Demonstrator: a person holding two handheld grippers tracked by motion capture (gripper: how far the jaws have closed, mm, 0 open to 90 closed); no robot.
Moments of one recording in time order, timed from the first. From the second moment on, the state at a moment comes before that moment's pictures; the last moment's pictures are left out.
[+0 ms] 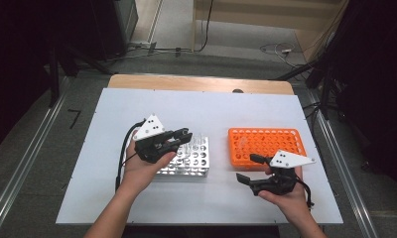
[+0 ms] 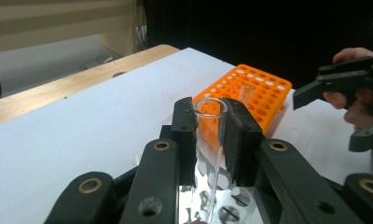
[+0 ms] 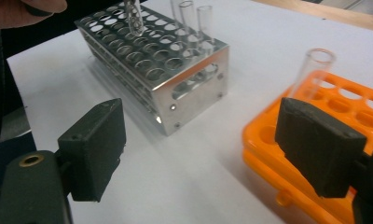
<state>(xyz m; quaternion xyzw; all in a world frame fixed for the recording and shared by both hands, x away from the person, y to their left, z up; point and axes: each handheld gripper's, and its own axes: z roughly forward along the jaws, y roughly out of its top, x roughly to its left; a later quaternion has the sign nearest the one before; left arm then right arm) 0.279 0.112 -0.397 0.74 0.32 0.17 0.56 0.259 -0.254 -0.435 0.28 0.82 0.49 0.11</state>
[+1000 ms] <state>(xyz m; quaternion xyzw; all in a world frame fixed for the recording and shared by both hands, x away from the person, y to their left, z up) 0.315 0.123 -0.409 0.73 0.36 0.21 0.54 0.266 -0.305 -0.446 0.33 0.80 0.49 0.12</state>
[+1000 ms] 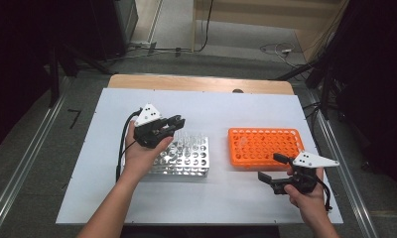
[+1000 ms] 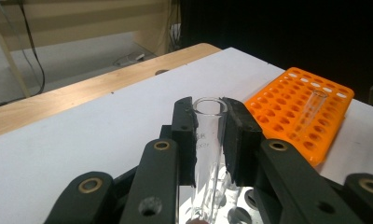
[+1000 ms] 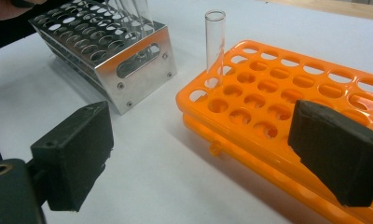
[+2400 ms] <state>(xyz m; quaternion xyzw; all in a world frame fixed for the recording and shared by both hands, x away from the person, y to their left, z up) 0.314 0.119 -0.434 0.76 0.39 0.18 0.49 0.265 -0.299 -0.449 0.32 0.80 0.49 0.12</state>
